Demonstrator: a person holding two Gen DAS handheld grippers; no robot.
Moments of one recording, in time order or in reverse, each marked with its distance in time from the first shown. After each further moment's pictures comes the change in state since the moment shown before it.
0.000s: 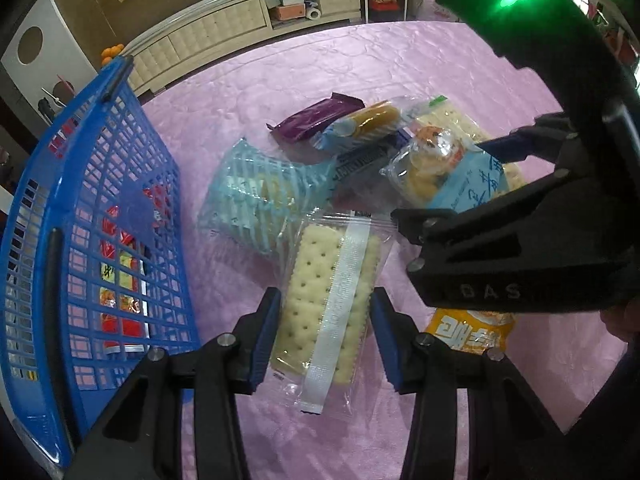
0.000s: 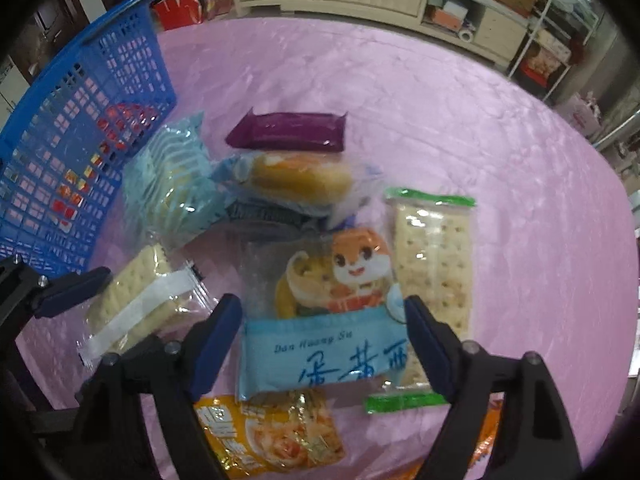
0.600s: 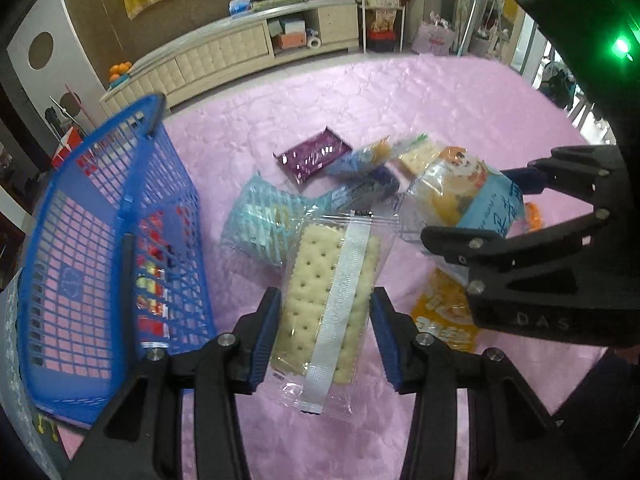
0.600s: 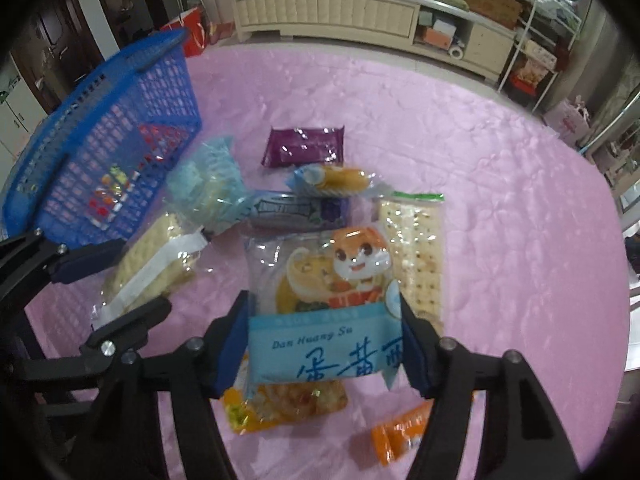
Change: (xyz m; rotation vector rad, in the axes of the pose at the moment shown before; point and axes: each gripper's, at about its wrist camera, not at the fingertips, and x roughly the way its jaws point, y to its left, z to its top) left arm -0.057 -0.002 -0.011 -0.012 -0.116 -0.011; right arm -0.069 0.003 -0.035 0.013 -0.119 -0.017
